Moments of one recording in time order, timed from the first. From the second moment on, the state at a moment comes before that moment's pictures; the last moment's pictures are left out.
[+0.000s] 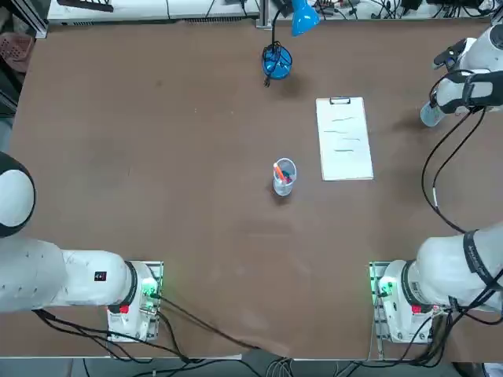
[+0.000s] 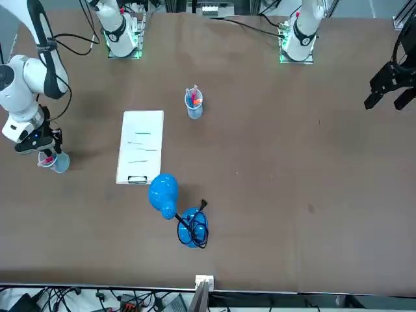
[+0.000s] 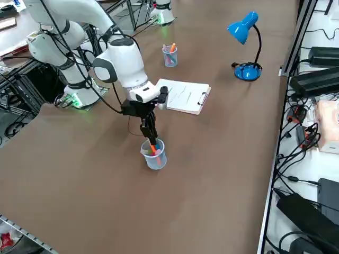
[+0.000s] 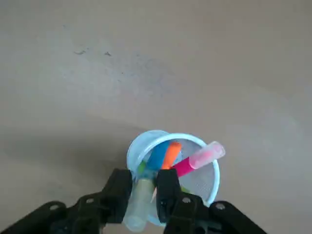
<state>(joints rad) -0.28 0.20 -0.07 -2.31 -0.30 2.78 -0.48</state>
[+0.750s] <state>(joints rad) -0.28 0.20 -0.07 -2.30 -0.30 2.77 -0.48</state>
